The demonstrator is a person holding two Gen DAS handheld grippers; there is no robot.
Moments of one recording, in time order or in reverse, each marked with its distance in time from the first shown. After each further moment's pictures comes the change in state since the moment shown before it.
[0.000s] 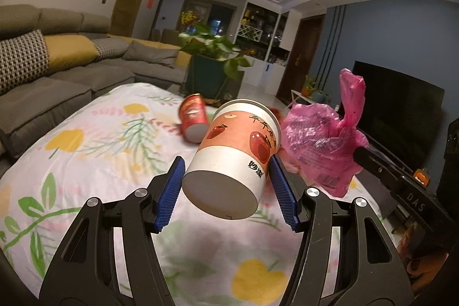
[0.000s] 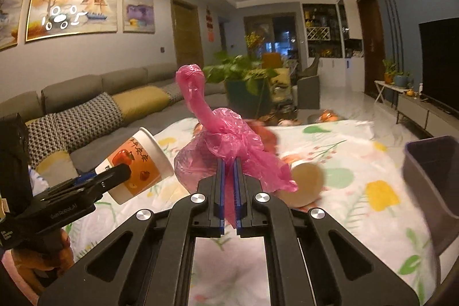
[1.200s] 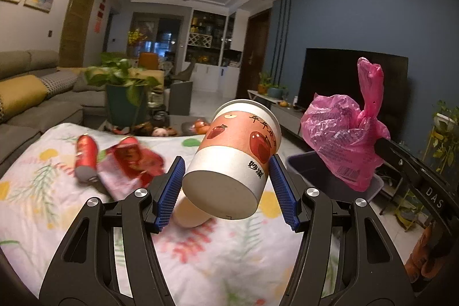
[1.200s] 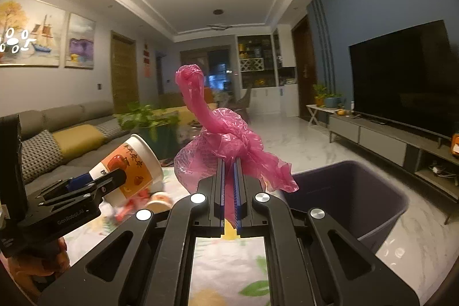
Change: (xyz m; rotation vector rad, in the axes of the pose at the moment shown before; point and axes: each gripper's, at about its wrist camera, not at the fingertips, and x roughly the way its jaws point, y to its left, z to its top) left arm 0.052 -0.190 0.018 0.188 -0.038 -0.172; right arm -0.105 -0.130 0.019 0.058 -0.174 -0.334
